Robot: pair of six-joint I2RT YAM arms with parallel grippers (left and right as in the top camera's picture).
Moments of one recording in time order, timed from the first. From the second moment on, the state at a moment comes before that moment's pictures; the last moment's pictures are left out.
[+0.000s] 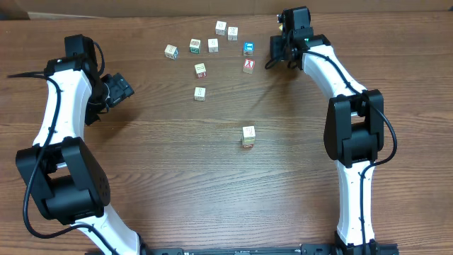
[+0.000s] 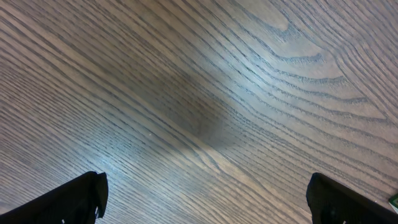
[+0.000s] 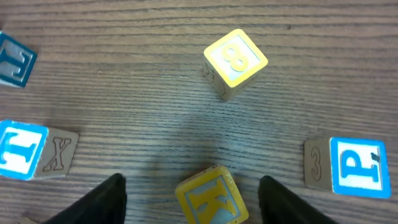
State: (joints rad) left arm 0.21 1.95 1.59 -1.02 -0.03 -0.48; right arm 0.19 2.44 2.01 -0.49 0.07 0.09
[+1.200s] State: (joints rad) left arm 0.21 1.95 1.59 -1.02 -0.03 -0.48; right arm 0.18 2.47 2.01 -0.46 -0.02 0.01
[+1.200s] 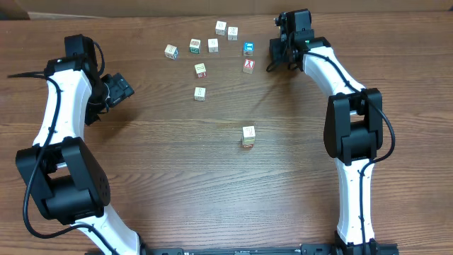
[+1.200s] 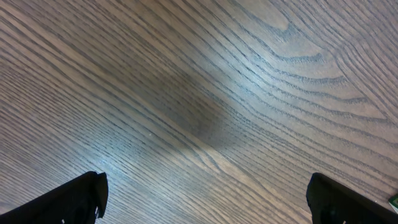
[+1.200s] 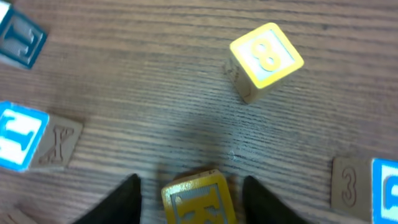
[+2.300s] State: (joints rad) left arm 0.21 1.95 1.59 -1.02 -0.03 -0.48; right arm 0.18 2.46 2.02 -0.53 -0.02 0.01
